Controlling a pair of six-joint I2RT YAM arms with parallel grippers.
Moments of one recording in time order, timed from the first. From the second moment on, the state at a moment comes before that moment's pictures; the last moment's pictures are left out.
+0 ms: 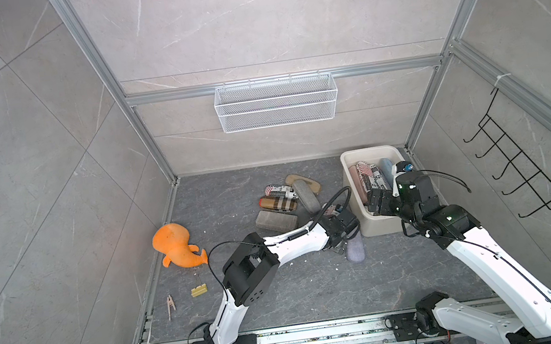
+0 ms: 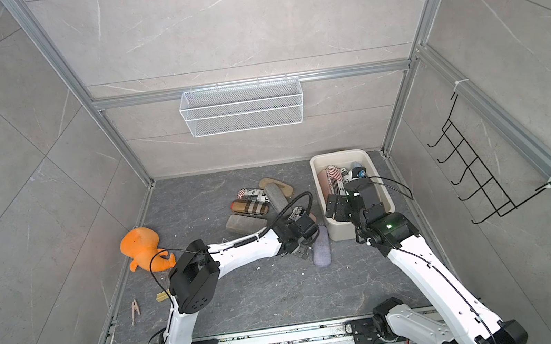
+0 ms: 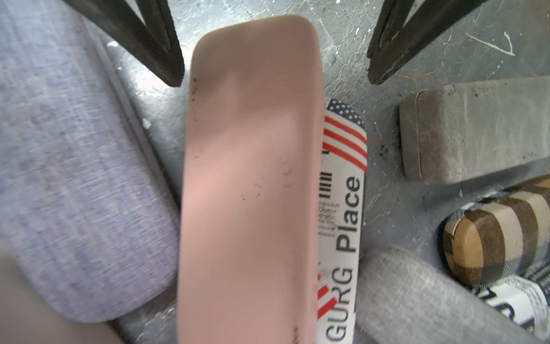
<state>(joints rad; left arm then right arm) -1.09 2.12 1.65 -0.75 -0.42 -0.35 0.35 1.01 1.05 -0.69 0.25 0.41</state>
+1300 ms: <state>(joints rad) -1.11 1.89 1.36 -0.66 -0.51 -0.39 0.35 1.01 1.05 -0.66 0.16 0.42</state>
